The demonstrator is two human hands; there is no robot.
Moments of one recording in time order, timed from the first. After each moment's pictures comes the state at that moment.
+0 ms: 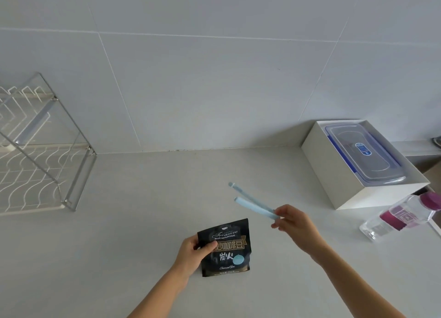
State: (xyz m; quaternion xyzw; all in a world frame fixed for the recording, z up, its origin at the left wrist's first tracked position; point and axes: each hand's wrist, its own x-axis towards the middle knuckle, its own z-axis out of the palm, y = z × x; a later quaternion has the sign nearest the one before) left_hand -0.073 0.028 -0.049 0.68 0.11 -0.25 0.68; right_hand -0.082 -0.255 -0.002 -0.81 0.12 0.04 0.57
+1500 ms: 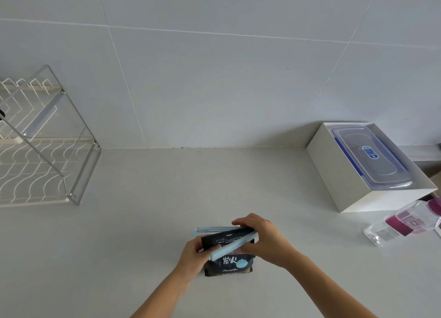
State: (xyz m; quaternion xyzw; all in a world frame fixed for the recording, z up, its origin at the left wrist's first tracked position) left_hand -0.081 0.031 -0.049 0.69 0.08 -0.26 0.67; right_hand -0.078 -0.176 0.012 -0.92 -0.08 0.13 0.37
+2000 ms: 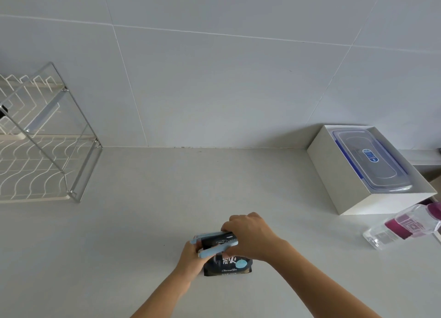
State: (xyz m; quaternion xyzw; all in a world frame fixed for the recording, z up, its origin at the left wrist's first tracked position) left_hand -0.080 0.032 -0.059 0.72 0.03 -0.21 0.66; right_hand -0.059 -0.135 0.041 -0.96 -0.21 0.19 0.06
